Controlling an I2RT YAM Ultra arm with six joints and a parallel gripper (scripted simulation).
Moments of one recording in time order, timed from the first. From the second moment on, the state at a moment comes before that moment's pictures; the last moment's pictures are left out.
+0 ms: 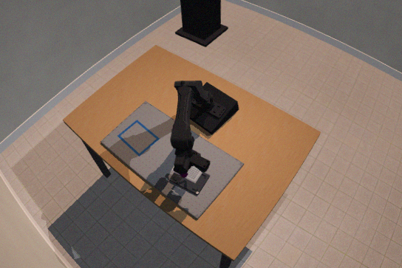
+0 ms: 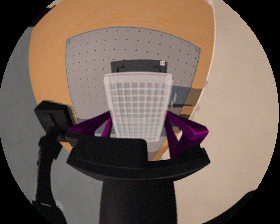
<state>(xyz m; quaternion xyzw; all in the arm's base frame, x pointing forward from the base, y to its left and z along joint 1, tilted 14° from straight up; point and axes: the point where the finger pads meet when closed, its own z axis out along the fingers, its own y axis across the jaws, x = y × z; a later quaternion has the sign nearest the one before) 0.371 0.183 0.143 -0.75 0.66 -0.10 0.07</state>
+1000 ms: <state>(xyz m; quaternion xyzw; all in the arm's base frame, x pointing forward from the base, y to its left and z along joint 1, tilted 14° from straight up) 0.371 0.183 0.143 -0.75 0.65 -0.10 0.07</state>
